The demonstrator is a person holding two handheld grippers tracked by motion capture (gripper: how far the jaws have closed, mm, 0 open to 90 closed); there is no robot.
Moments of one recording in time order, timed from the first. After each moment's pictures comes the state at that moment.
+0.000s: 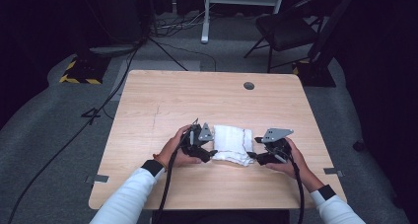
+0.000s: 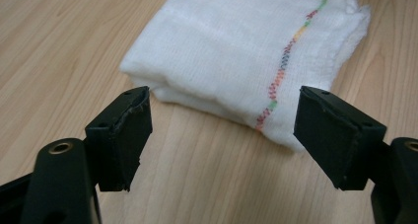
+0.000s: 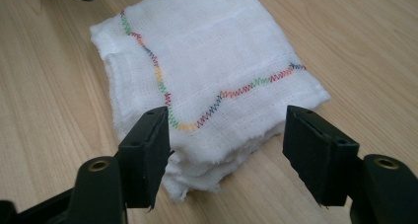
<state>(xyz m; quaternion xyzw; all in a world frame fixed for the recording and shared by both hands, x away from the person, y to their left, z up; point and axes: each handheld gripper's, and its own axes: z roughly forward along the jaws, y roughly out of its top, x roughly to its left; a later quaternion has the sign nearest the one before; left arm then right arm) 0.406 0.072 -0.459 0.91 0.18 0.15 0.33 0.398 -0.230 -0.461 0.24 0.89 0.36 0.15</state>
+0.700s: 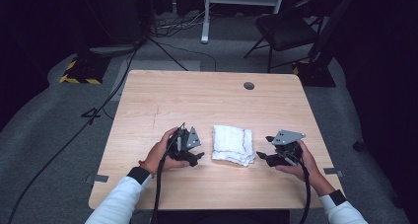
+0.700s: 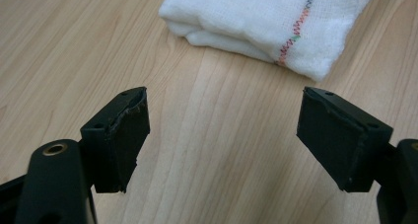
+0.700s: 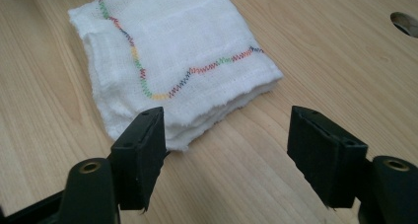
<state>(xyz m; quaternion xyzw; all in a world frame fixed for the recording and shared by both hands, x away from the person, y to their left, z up) 0.384 0.105 -0.458 0.91 0.20 0.20 0.31 0.384 -0.256 -0.451 0.24 0.88 0.35 0.20</state>
